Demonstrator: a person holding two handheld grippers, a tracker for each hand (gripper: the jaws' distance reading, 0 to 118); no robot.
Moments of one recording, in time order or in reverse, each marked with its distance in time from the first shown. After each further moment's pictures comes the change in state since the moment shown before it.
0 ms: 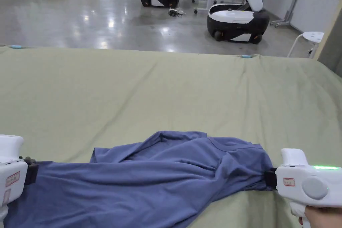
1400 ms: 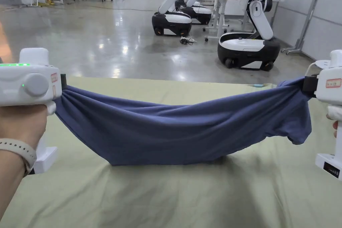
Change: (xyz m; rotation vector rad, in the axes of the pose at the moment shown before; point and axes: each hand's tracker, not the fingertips) left arm -0.015 0.208 -0.025 0.374 0.099 0.226; right arm -0.007 0.226 0.117 0.440 -0.054 -0.013
